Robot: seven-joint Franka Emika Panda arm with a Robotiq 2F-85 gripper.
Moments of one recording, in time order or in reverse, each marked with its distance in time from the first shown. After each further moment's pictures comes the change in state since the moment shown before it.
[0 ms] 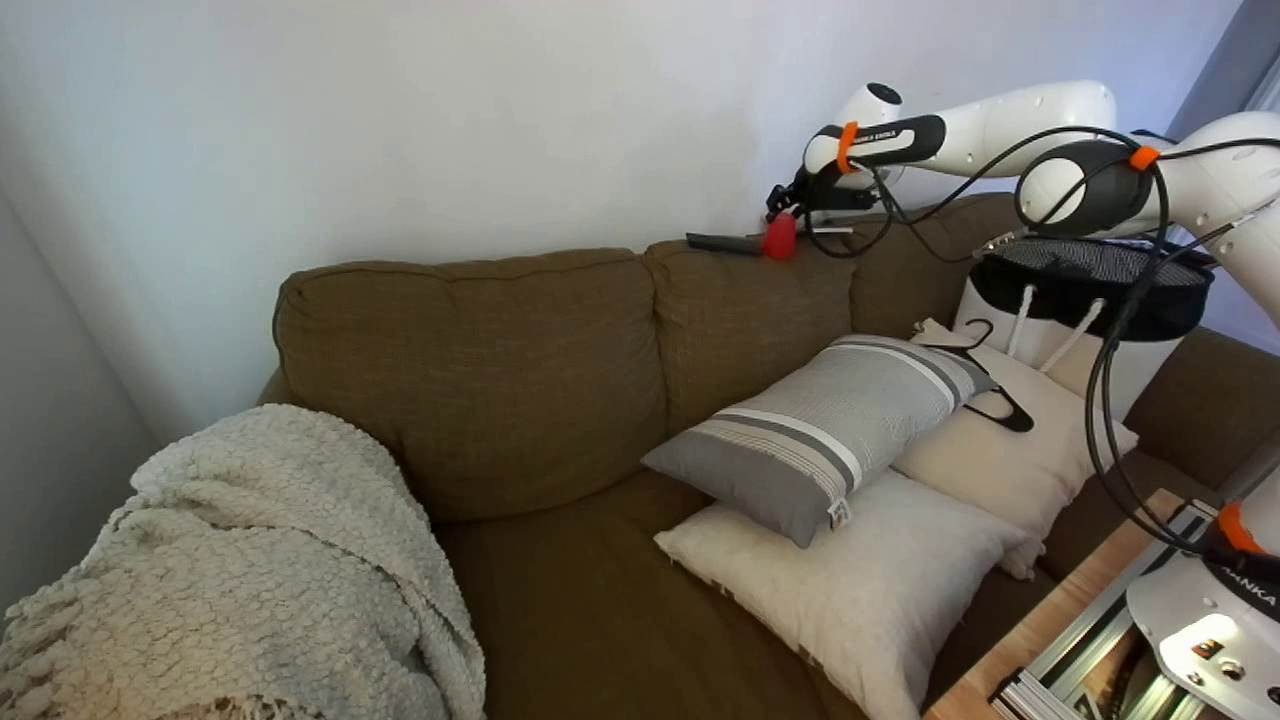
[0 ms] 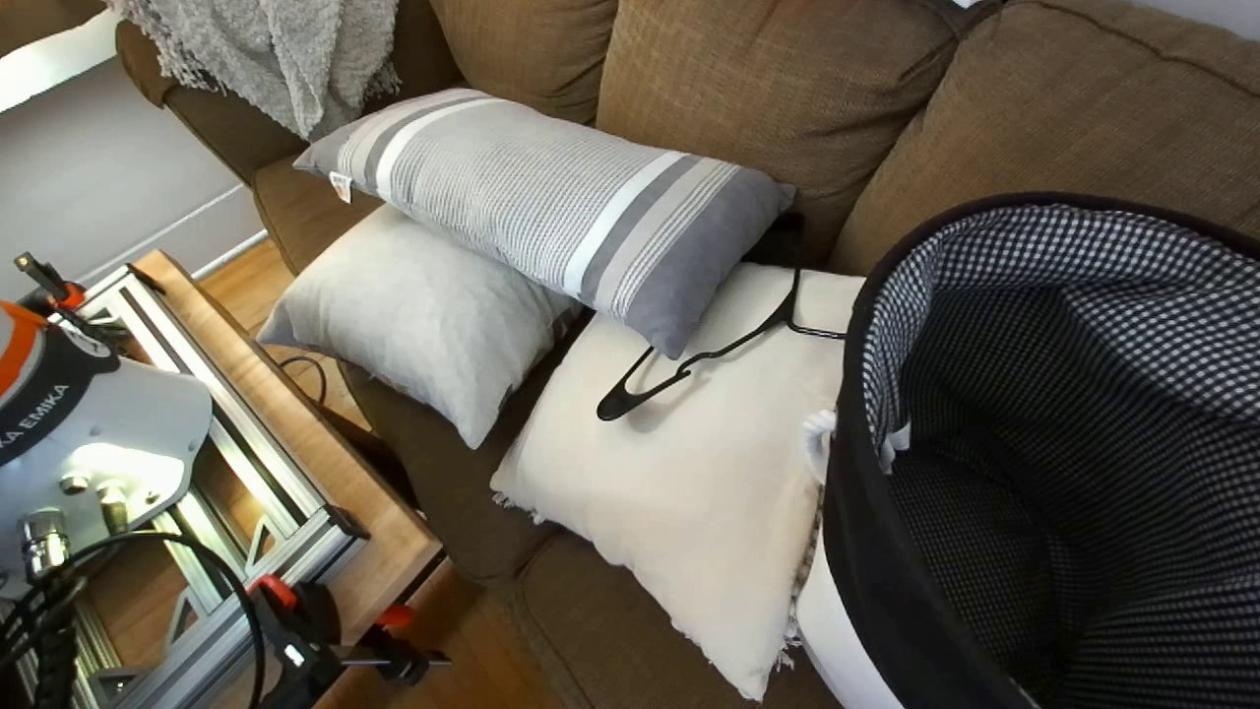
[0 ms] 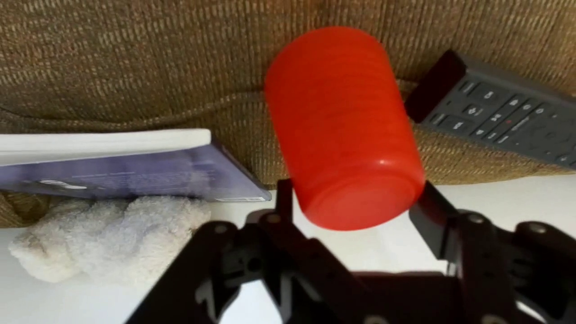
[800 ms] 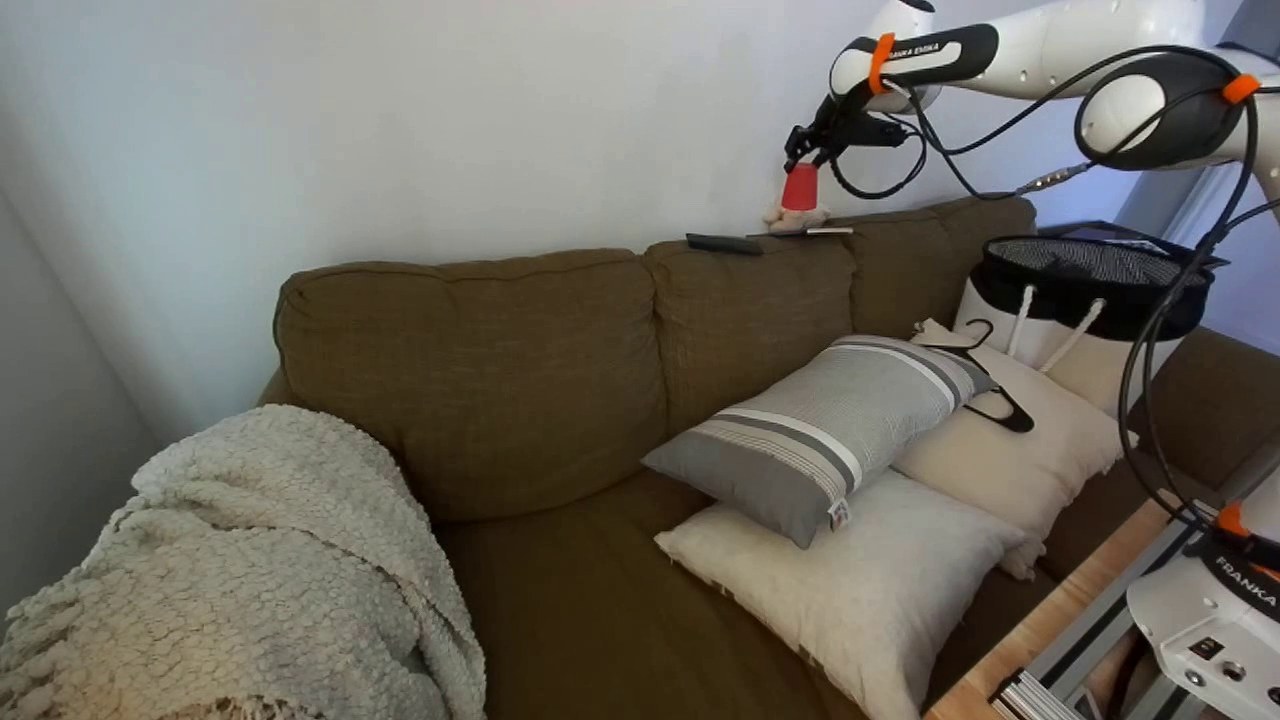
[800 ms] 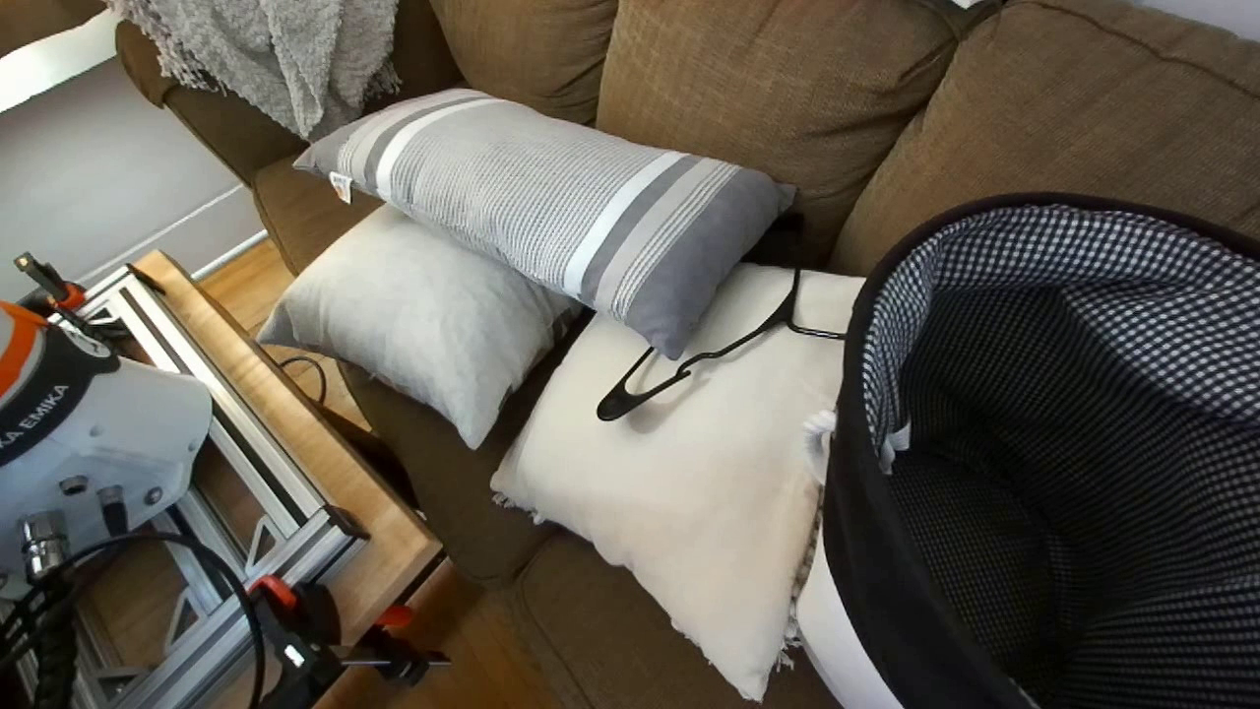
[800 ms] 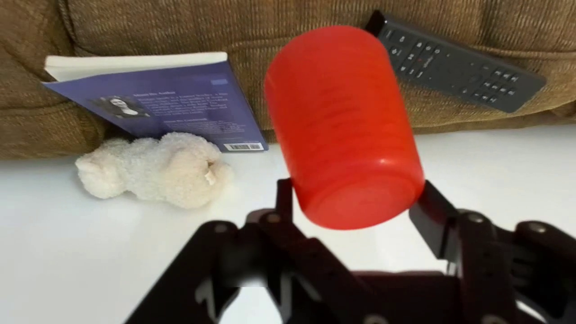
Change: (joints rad) arm 0.020 -0.288 -0.036 -0.171 -0.010 -0.168 0.032
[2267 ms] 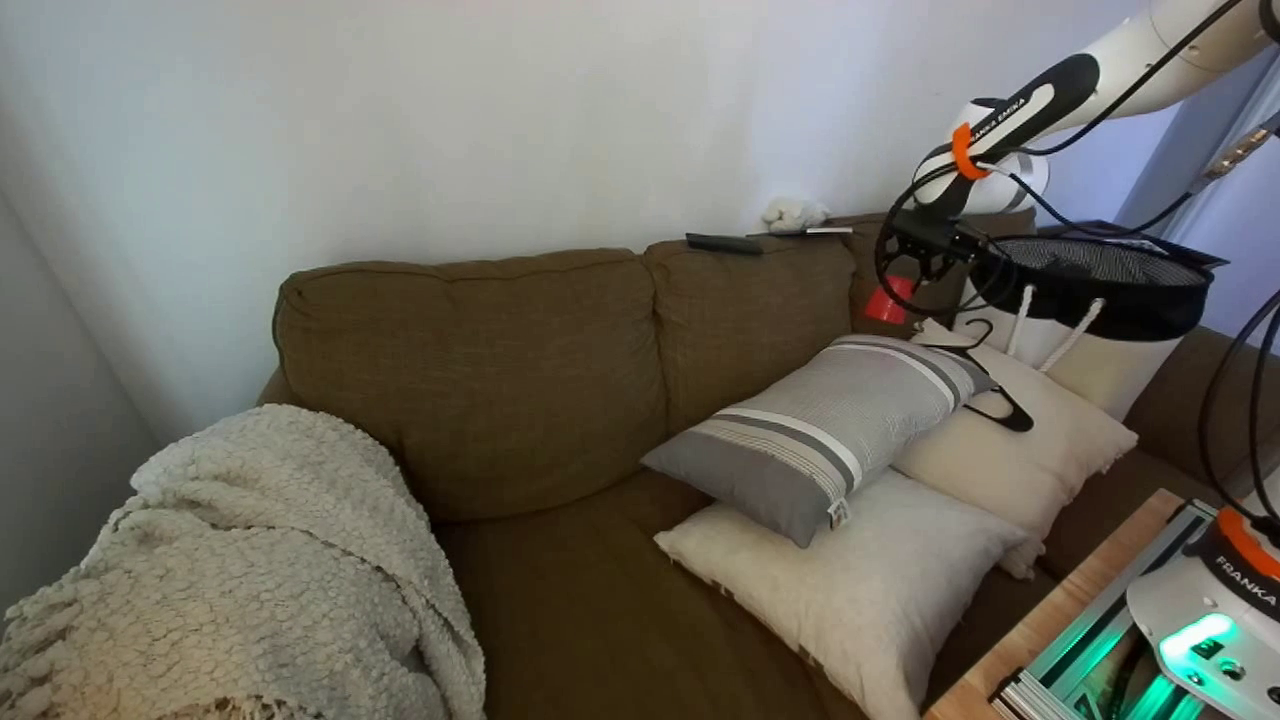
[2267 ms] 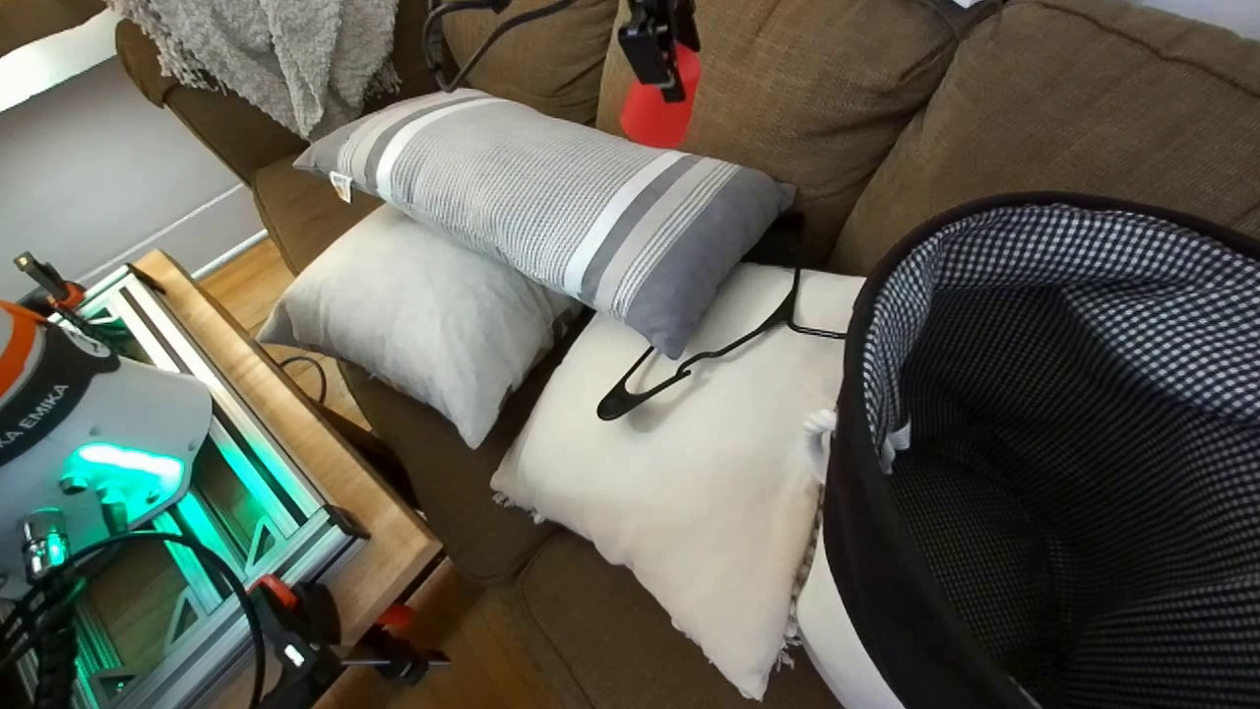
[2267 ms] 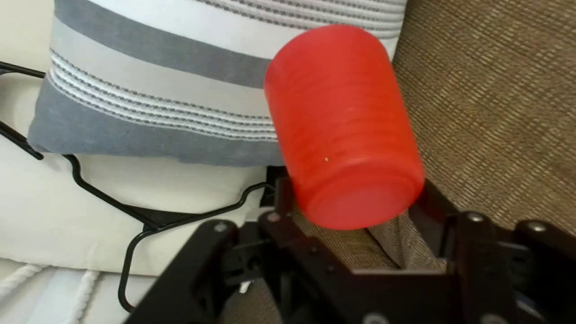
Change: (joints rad) arm 0.127 -0.469 -0.251 -1.103 -0.014 0.346 0.861
